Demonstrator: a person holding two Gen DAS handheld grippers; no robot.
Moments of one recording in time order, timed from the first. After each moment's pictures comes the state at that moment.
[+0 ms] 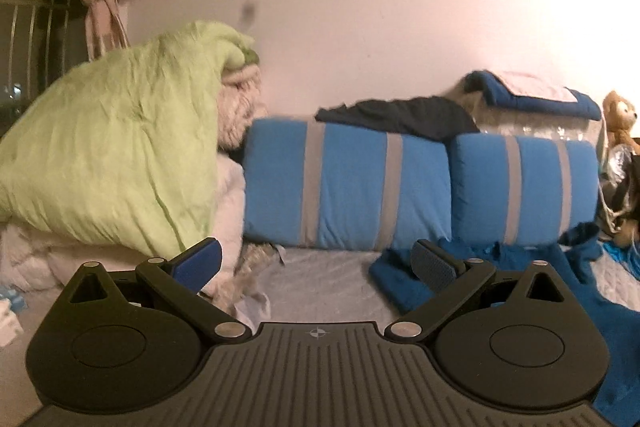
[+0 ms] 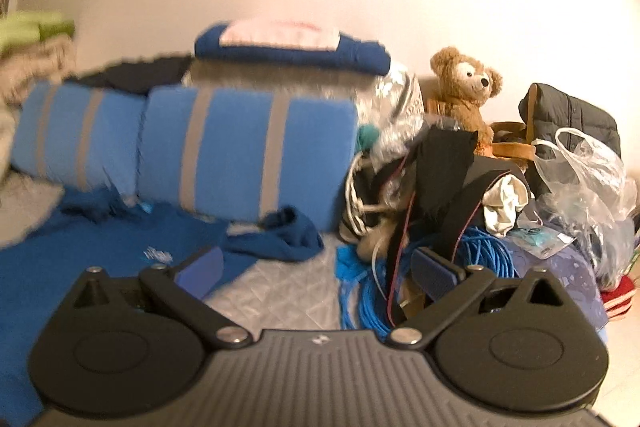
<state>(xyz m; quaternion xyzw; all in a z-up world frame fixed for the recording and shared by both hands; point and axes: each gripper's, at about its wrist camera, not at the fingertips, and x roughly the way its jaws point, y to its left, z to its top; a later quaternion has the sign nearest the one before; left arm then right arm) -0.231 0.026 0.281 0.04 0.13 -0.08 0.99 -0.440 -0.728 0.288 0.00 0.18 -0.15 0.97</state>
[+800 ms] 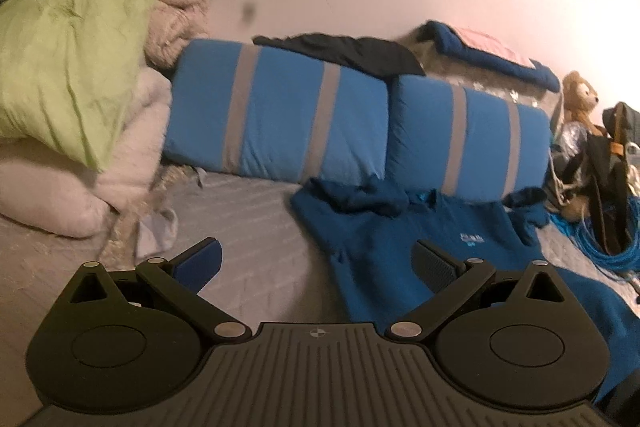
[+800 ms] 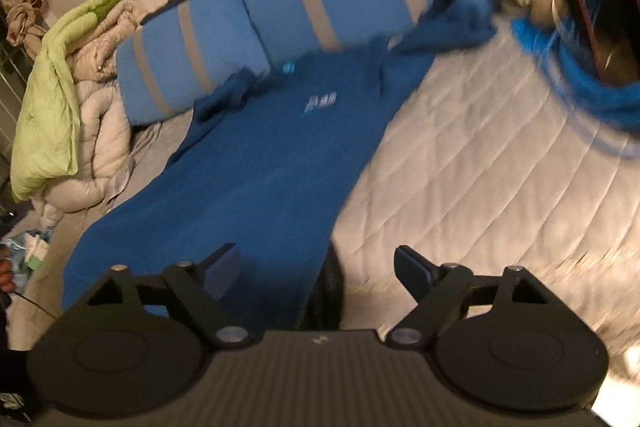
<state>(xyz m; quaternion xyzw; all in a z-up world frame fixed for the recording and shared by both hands) -0.229 -0.025 0.189 -0.02 0.21 -0.16 0.97 -0.387 -0.650 0.122 0.25 0.38 0.06 0.89</state>
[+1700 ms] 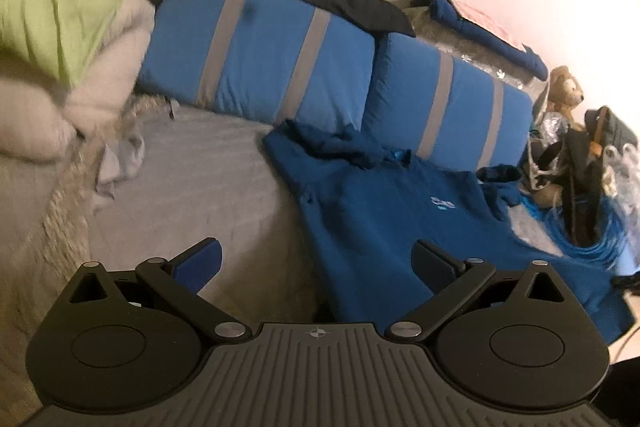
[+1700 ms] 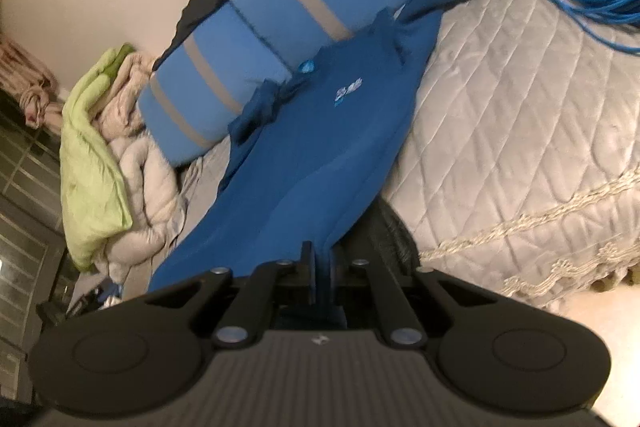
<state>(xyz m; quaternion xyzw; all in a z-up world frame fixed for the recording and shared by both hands) -0.224 -0.018 0.149 -0.09 0.28 -0.20 0.93 -0.401 -0.653 0.128 0.38 0.35 0.08 0.85</state>
